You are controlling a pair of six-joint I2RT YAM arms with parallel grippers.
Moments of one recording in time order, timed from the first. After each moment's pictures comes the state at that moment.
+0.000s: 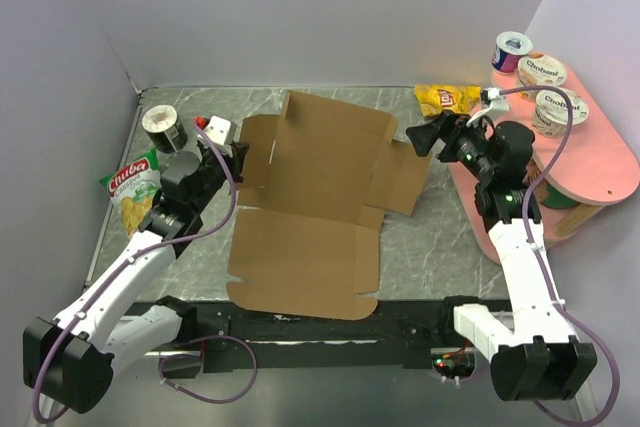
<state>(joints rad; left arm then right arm) -0.40 0.97 0.75 0.18 0.02 -0.02 -0.02 0.97 1.01 -0.20 -0.42 0.38</state>
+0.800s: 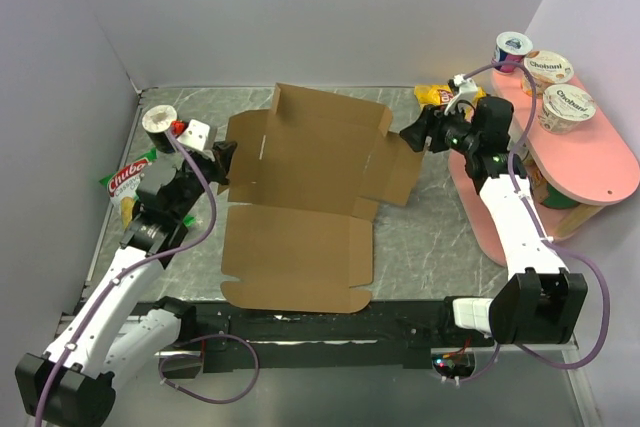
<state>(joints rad) -0.33 0.84 0.75 0.13 0.12 -0.02 -0.03 1.26 1.14 -0.25 -0.54 0.11</state>
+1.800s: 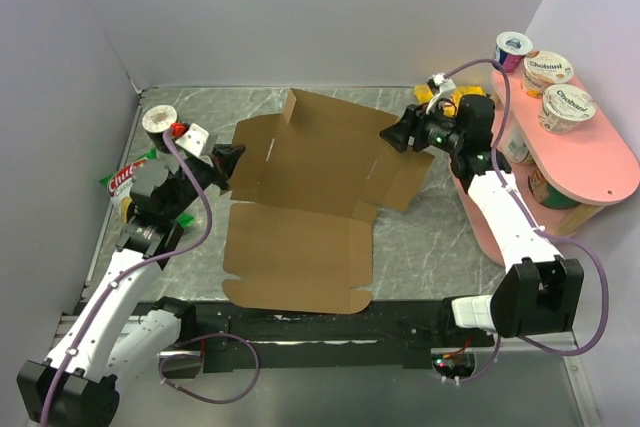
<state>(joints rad) -0.28 0.81 0.75 0.15 0.37 -0.03 0.06 1.31 1.12 -0.12 -0.67 0.13</state>
